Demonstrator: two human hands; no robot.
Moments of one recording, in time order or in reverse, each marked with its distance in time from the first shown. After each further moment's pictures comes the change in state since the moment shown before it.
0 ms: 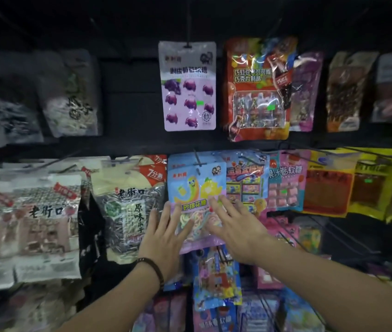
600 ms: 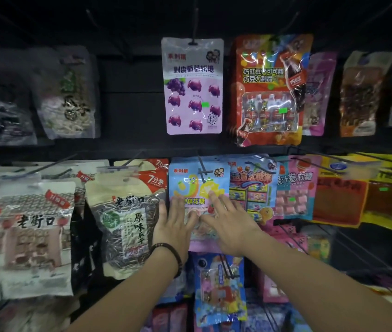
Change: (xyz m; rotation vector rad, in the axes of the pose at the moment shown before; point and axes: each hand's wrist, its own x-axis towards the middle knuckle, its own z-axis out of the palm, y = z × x) left_hand 0.075 -0.002 0.007 0.120 -0.106 -0.088; right_hand 0.064 0.014 0.002 0.245 -0.045 0.107
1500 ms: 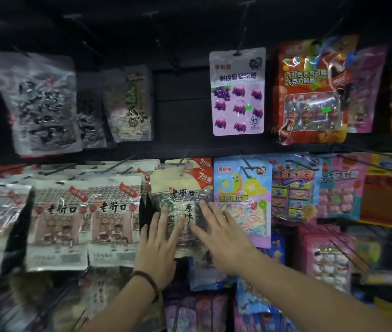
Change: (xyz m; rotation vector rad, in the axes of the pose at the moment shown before) left_hand -0.125 -0.100 0.072 -0.342 0.119 -0.192; right_hand -0.014 -0.134 -0.040 0.019 0.185 -0.180
